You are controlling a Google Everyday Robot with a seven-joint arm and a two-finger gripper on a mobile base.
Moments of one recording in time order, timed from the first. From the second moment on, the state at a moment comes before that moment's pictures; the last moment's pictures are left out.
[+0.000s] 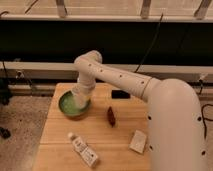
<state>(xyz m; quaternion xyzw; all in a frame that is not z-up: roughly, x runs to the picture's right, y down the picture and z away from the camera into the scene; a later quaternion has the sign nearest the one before) -0.111 0.057 0.812 -0.30 -0.21 -0.28 0.89</state>
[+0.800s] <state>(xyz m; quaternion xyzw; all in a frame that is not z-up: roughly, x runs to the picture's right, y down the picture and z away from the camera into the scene) -0.112 0.059 0.817 -0.30 -0.20 -0.28 0.89</state>
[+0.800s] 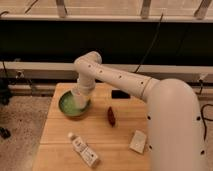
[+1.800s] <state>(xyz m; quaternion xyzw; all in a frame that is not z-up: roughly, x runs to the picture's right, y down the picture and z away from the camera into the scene) -0.114 0.058 0.817 -0.29 -0.20 -0.29 0.89</state>
